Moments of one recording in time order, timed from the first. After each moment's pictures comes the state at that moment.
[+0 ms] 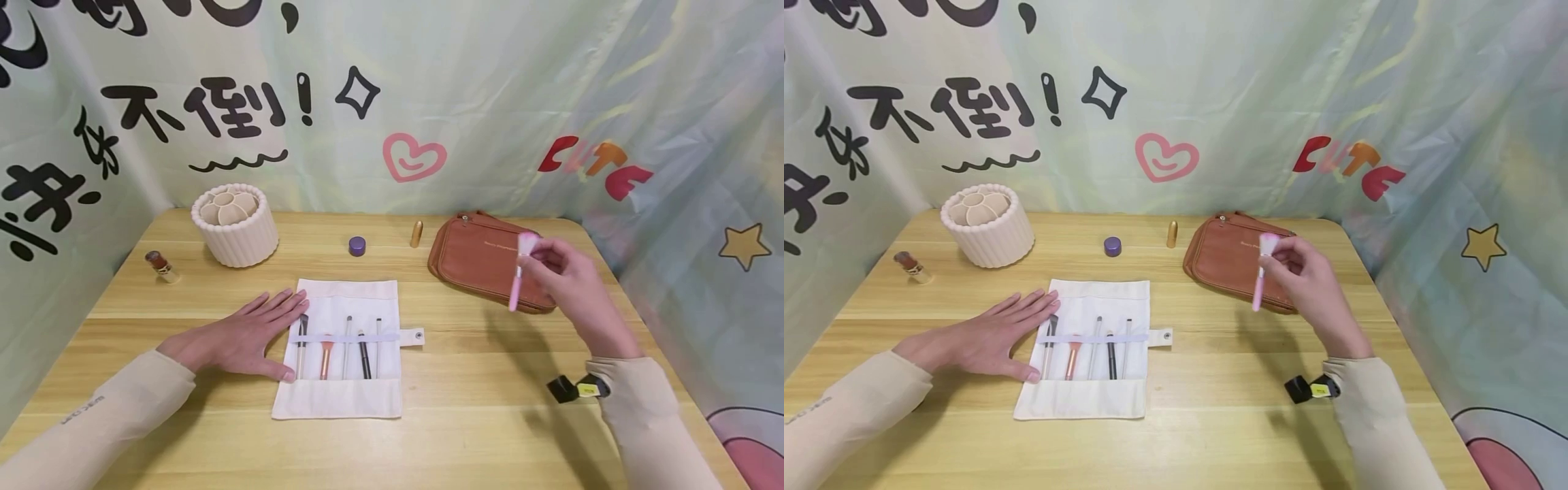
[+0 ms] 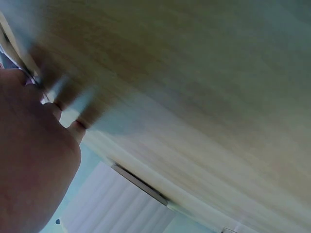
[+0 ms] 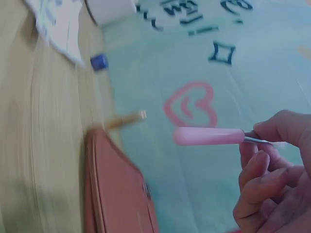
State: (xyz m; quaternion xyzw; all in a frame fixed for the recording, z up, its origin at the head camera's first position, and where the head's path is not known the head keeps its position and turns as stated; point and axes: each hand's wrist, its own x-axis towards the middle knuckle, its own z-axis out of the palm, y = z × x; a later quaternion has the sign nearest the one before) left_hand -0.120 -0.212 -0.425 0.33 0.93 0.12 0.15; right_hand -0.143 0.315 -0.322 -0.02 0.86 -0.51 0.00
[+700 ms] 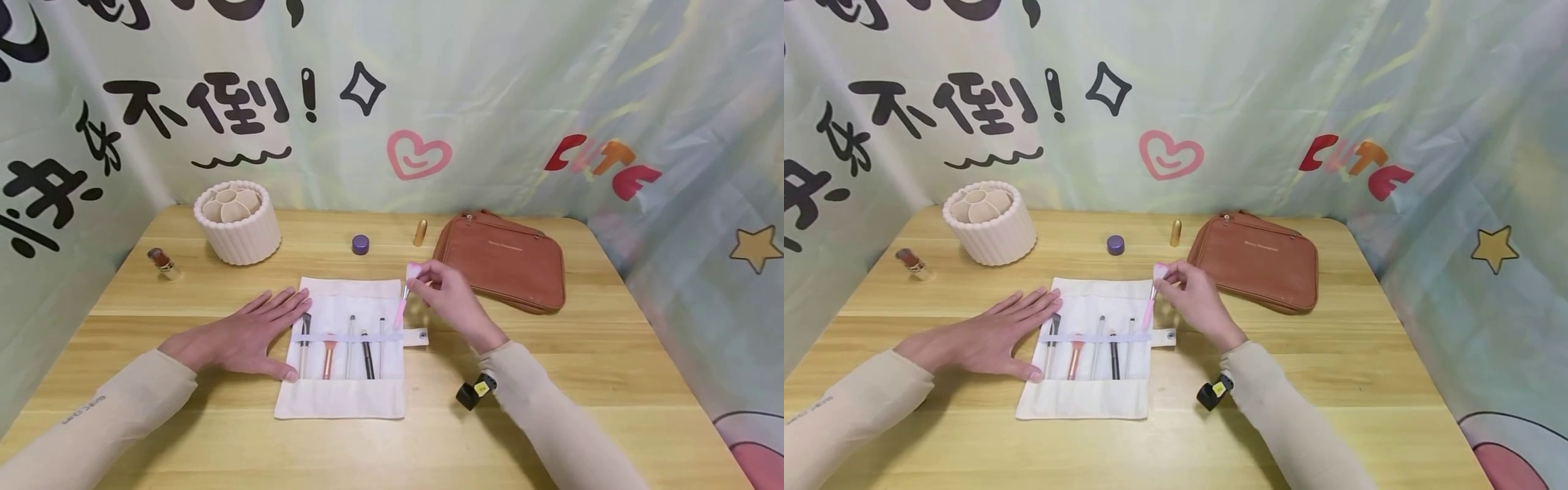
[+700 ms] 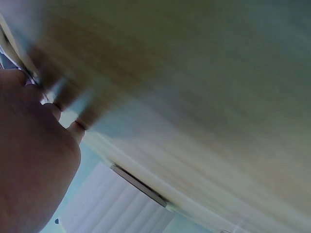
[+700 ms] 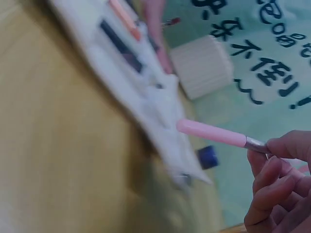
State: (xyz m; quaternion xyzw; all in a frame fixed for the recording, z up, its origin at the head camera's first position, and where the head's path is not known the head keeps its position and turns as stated) left_hand -0.122 -0.214 -0.427 0.32 0.93 0.12 0.15; right_hand -0.171 0.173 -0.393 -0.09 0.83 -0.54 0.09
